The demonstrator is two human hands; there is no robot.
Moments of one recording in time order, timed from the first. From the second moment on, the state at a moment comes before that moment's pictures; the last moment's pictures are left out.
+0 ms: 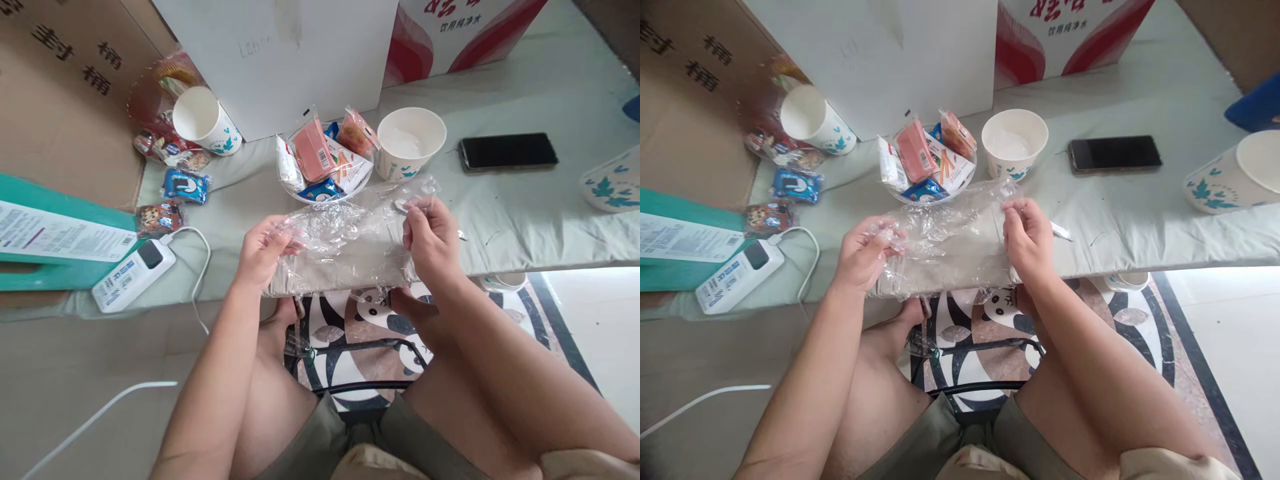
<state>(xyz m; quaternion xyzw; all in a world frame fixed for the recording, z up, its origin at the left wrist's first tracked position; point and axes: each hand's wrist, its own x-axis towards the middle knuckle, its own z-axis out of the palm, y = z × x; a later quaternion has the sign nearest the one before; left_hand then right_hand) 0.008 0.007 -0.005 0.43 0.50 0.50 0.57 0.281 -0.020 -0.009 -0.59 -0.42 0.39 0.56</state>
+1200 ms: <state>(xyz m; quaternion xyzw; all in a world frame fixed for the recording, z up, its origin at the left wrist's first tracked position) 0.004 0.015 -0.001 0.36 0.50 0.54 0.58 0.301 -0.011 -0.006 -0.54 -0.36 0.51 0.57</state>
